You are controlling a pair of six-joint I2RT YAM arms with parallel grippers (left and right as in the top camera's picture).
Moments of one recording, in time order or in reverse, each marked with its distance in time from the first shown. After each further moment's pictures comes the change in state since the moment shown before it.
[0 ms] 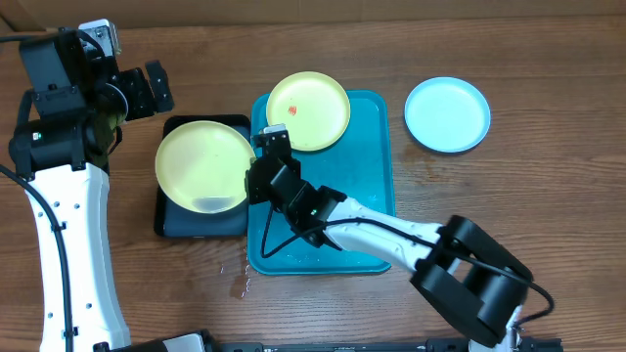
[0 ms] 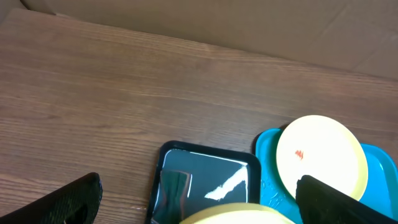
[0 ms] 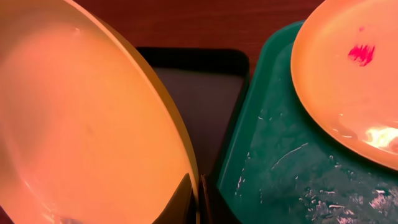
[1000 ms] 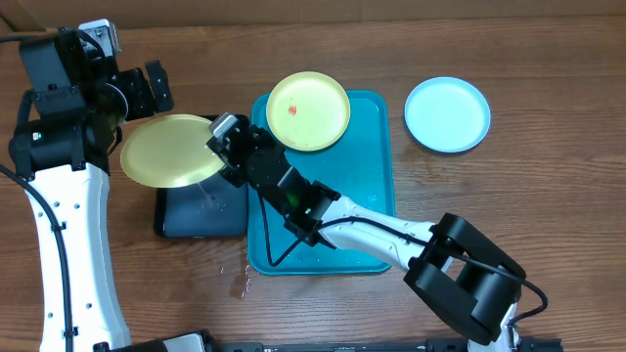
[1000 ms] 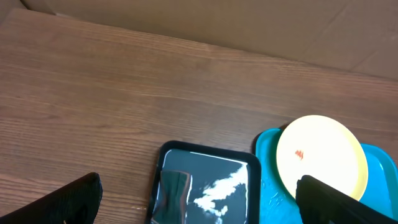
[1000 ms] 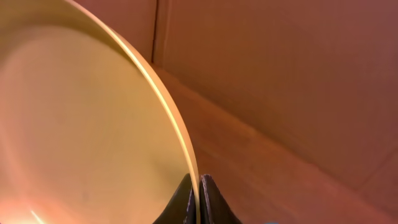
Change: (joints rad) left arm 0.000 0.000 0.000 0.000 0.000 0.000; right arm 0.013 0.024 0.040 0.447 -0.012 -0.774
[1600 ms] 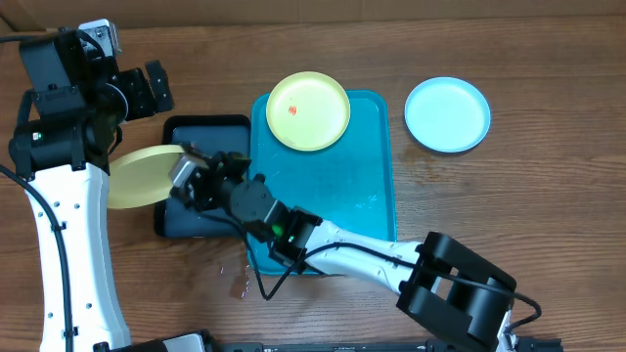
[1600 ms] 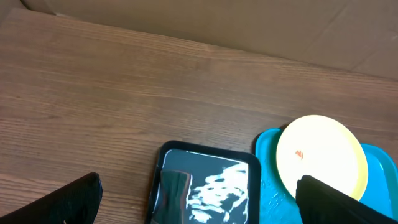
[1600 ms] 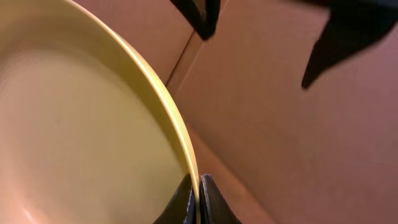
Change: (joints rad) left arm 0.000 0.000 0.000 0.000 0.000 0.000; right arm 0.129 0.000 0.000 0.150 0.056 -0.329
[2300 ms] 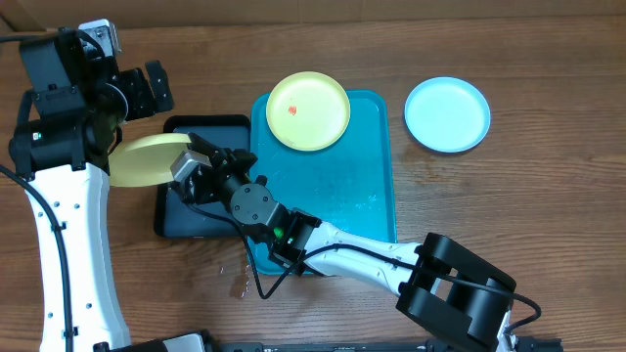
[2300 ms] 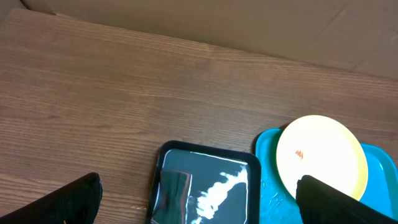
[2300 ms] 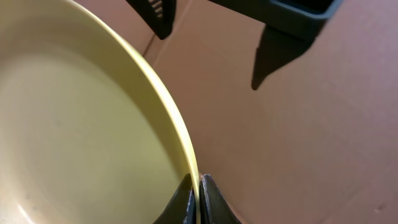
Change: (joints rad) left arm 0.000 0.000 0.000 0.000 0.000 0.000; right arm 0.005 0.000 0.000 0.042 0.136 -0.050
